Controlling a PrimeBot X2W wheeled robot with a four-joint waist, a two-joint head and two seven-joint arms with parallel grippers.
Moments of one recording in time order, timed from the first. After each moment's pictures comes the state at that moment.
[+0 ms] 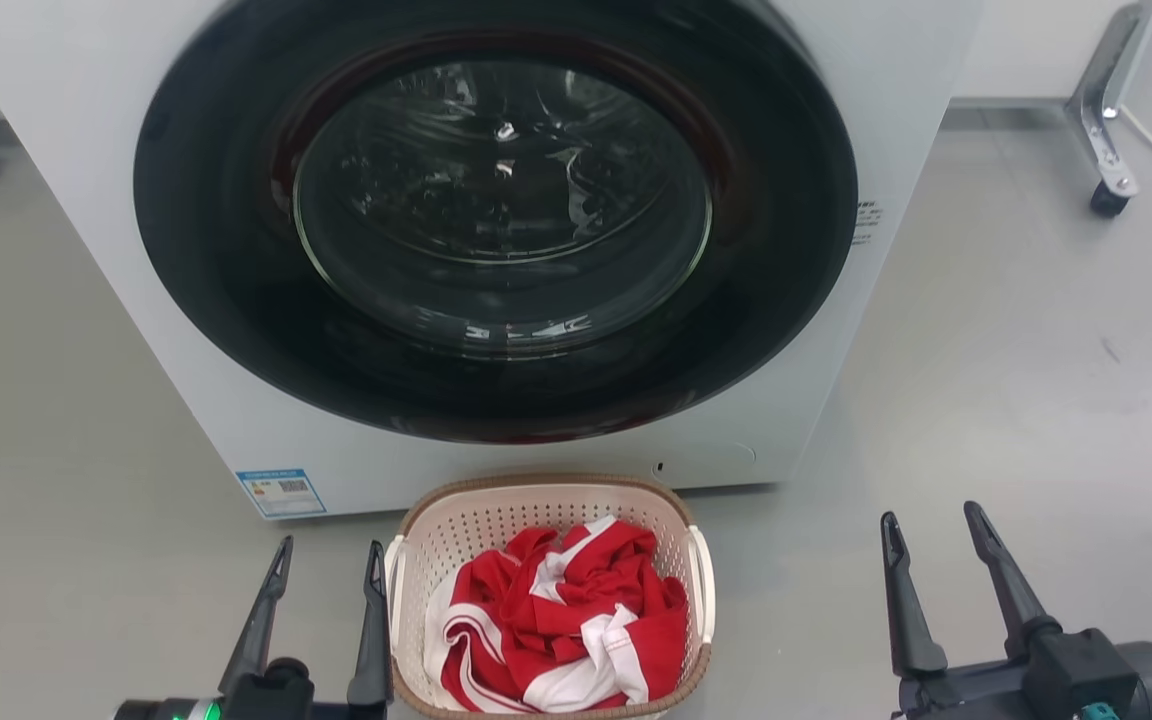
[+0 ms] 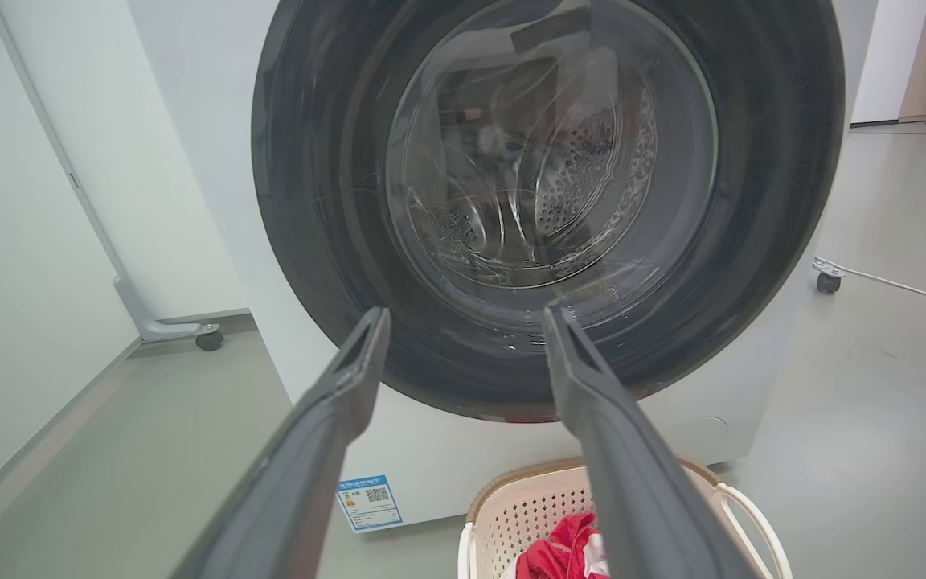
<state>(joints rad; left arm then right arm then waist) 0.06 0.06 -0.17 0.06 -0.03 0.12 -0.25 0.03 -0.11 0.21 0.02 0.12 -0.09 -0.25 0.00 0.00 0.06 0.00</state>
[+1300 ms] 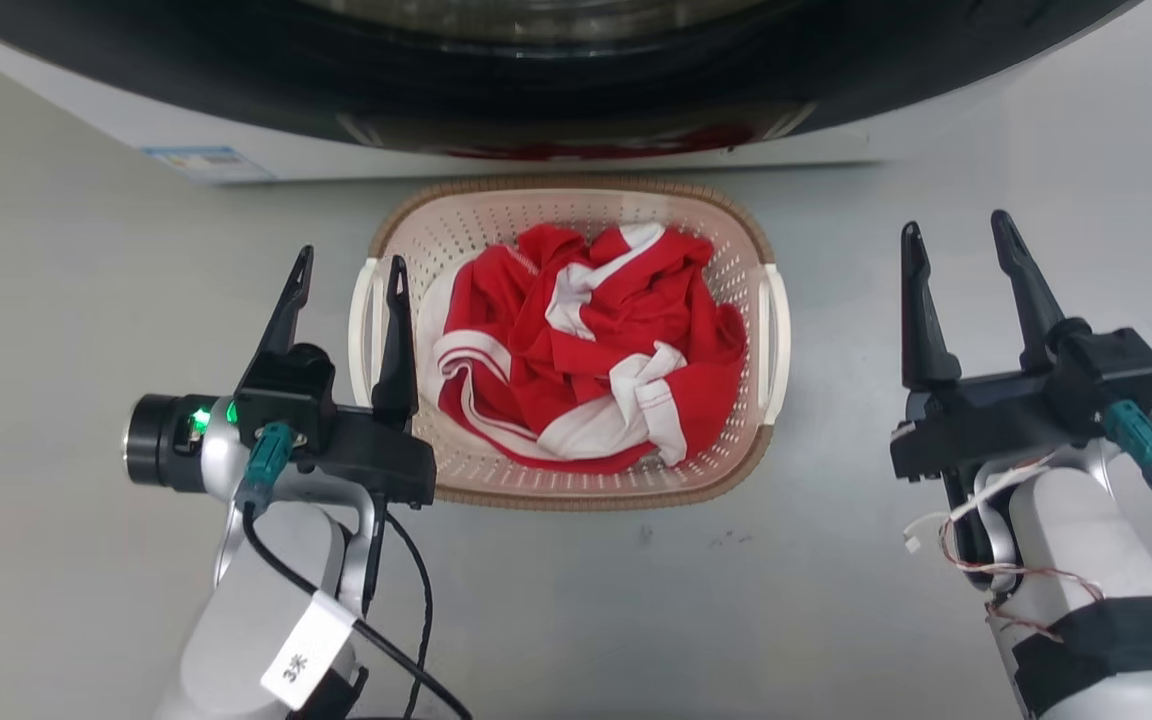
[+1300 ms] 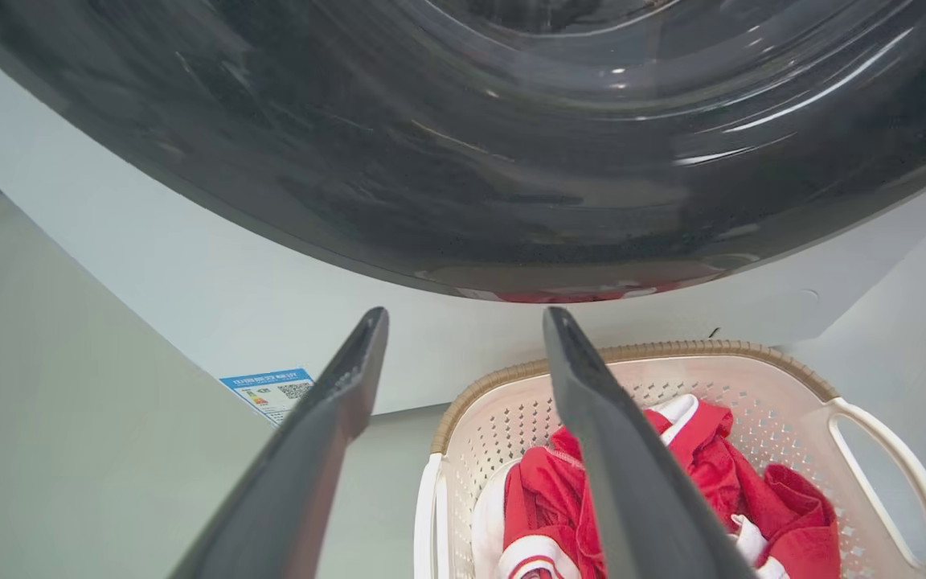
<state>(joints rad) -0.52 0.04 -0.23 0.43 -0.14 0.12 -0.25 -0.50 -0.12 0.17 0.31 0.14 -0.02 -0.26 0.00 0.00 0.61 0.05</state>
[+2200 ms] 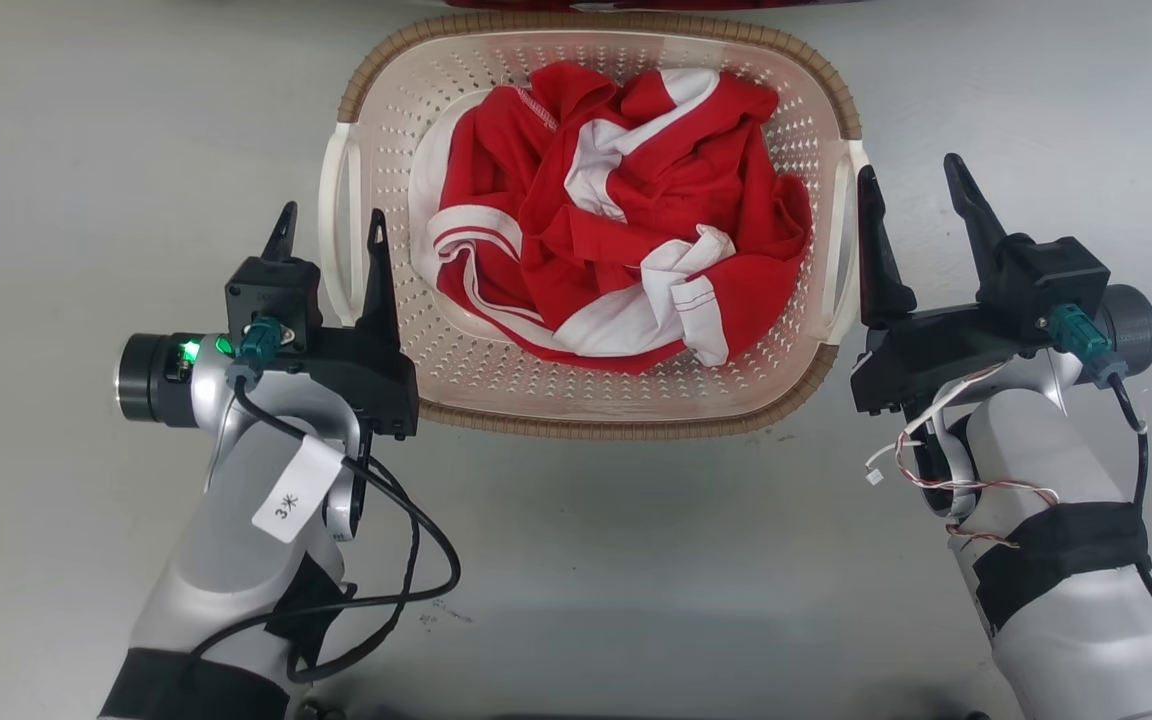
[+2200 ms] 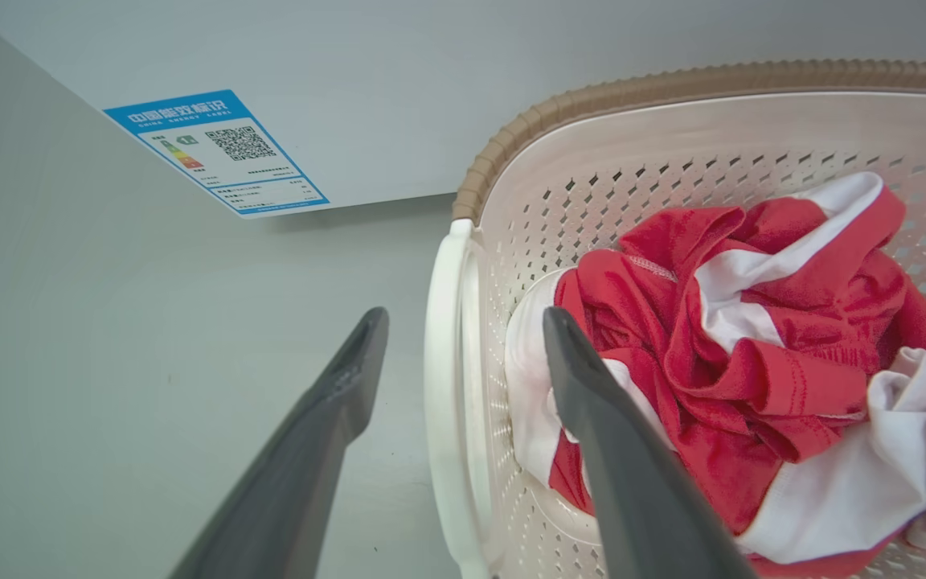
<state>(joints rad) -0.76 0.03 -0.26 0.79 -0.23 0.12 -0.25 -0.72 -0.08 0.21 0.58 0.14 -0.02 -0.26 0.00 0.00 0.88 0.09</state>
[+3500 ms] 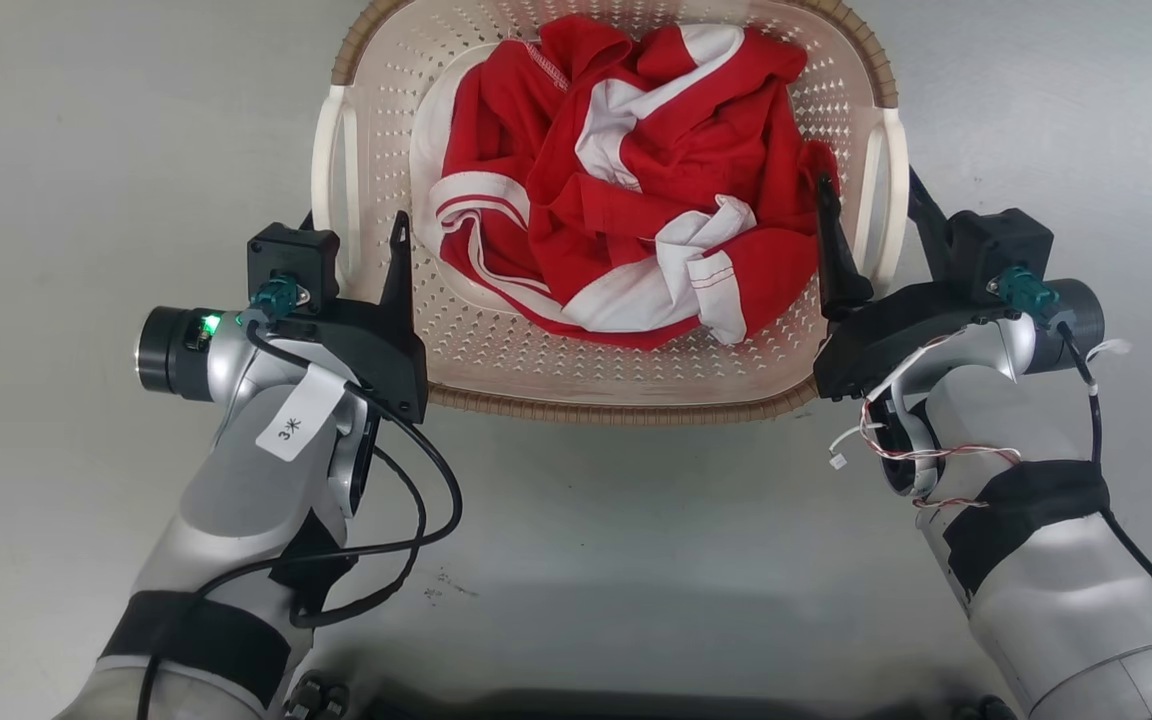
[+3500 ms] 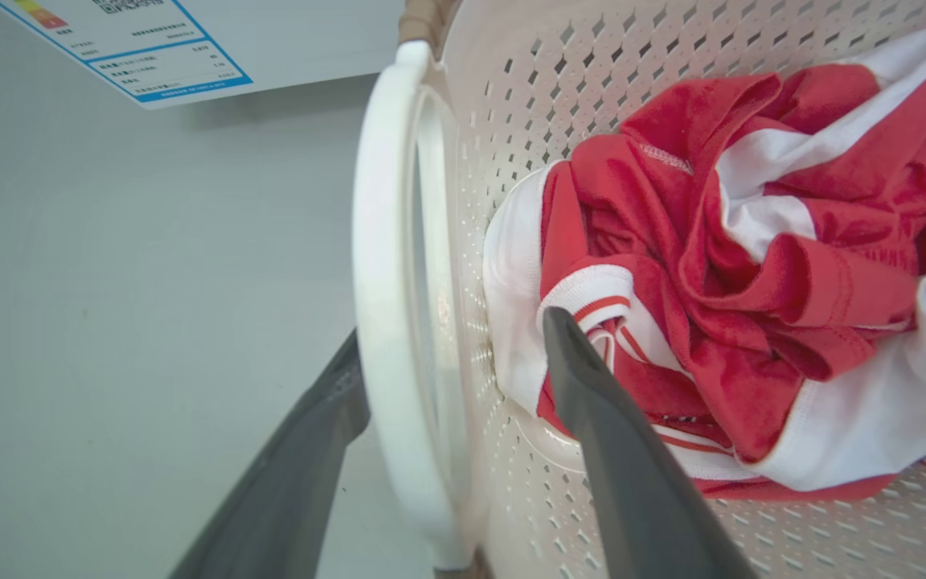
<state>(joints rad) -0.90 0.03 -0.38 1.03 -0.35 0.05 -0.25 -0.85 -0.07 0.37 0.80 0.32 -0.05 -0.26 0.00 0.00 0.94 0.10</state>
